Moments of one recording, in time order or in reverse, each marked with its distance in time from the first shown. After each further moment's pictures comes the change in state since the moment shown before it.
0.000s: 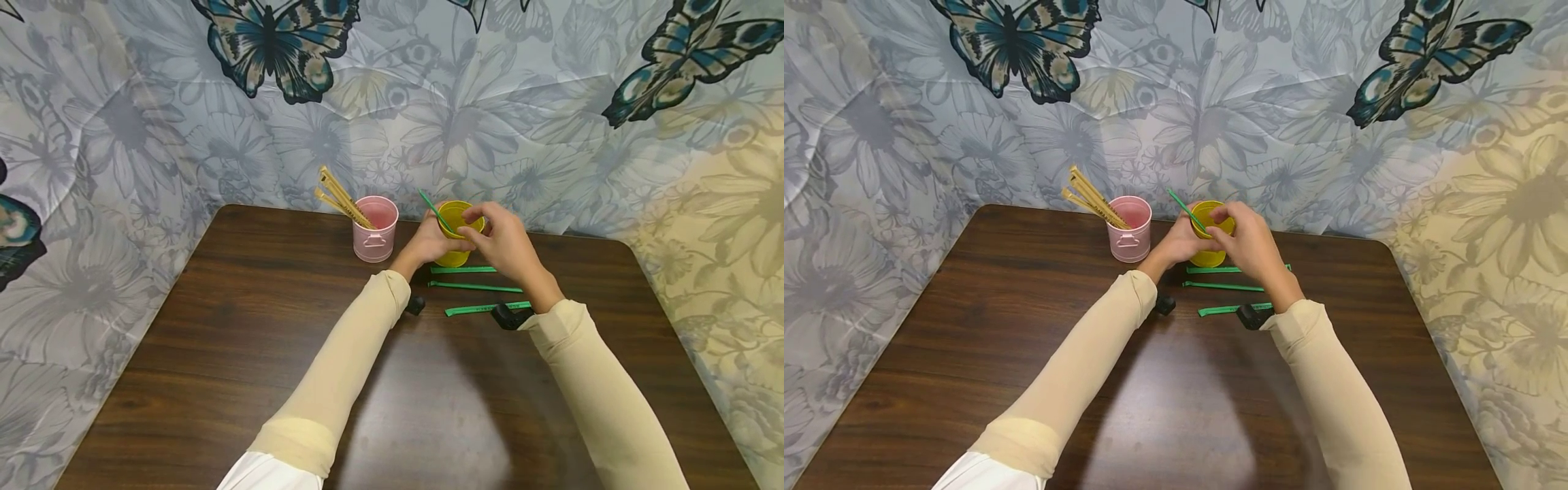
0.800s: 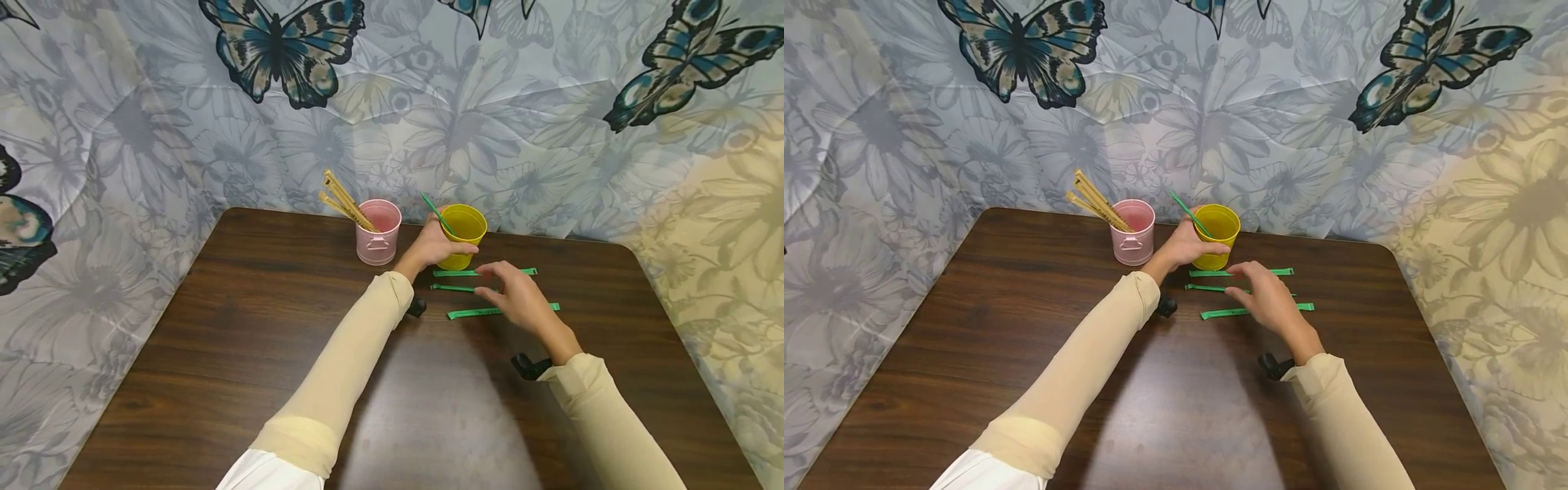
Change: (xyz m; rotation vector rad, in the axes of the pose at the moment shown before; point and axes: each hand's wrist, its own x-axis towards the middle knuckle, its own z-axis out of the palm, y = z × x) left_hand -0.005 0.004 0.002 -0.021 0.009 -0.050; right_hand -0.080 0.036 0.018 -0.045 -0.246 0.125
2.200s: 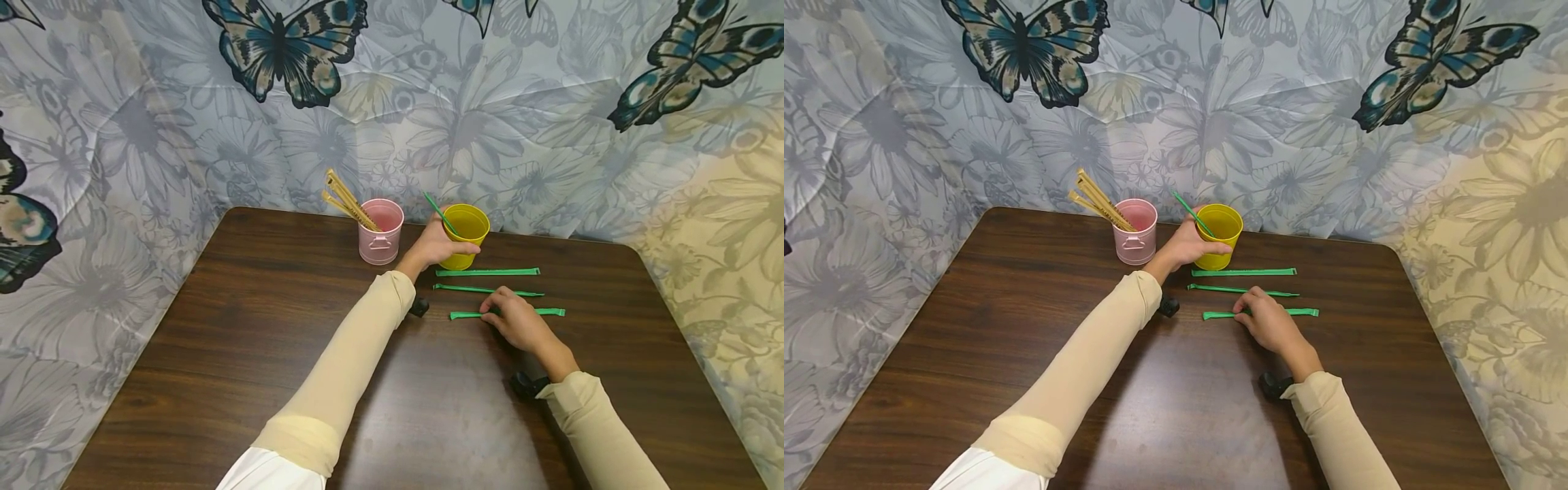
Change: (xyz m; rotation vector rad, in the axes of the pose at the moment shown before) left_hand 0.001 -0.003 0.001 -0.065 0.000 -0.049; right_hand -0.024 0.026 0.034 -0.089 -0.100 -0.008
